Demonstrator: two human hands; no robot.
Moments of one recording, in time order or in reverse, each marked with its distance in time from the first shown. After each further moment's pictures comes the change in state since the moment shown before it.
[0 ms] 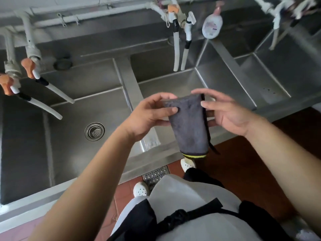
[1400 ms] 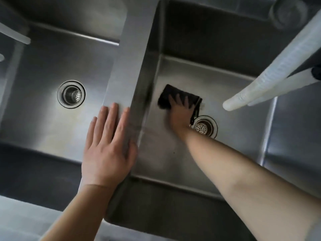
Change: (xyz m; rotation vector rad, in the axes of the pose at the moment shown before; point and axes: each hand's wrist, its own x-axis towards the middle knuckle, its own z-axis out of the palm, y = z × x) left_hand 0.141 -0.175 -0.068 1.506 1.057 -0.347; right_hand 0.452 0.228 -0.087 -1.533 -0.046 0.051
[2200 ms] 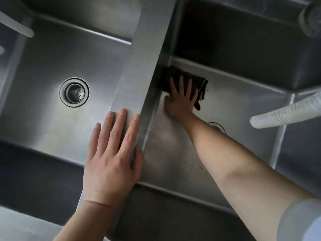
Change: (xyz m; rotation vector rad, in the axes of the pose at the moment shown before) left_hand -0.002 -0.003 0.006 0.013 0.060 -0.005; right_hand 0.070 -0.020 0.019 0.002 0.056 -0.104
